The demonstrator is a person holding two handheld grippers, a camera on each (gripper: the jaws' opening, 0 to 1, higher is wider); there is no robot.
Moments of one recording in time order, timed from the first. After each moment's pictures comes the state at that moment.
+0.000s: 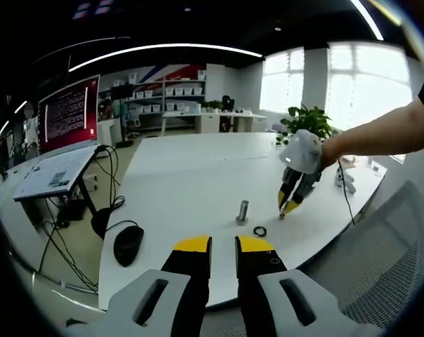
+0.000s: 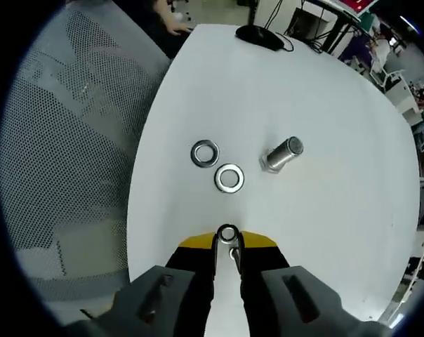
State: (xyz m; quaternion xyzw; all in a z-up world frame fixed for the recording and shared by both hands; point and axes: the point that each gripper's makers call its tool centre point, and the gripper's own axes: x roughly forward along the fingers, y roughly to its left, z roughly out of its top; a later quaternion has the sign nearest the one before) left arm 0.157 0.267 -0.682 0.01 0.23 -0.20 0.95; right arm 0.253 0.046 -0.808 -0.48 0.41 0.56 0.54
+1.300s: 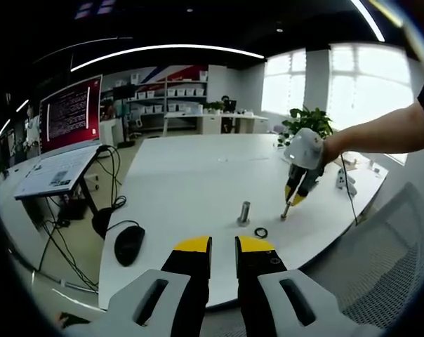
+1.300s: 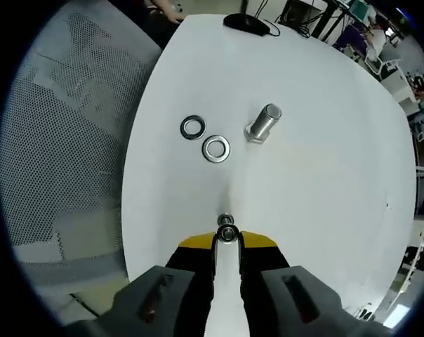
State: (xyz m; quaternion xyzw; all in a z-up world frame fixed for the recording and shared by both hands) left arm 0.157 0.269 -0.681 0.01 0.22 -0.20 0.95; right arm 0.268 0.018 -0.815 -0.50 0.44 0.53 0.53
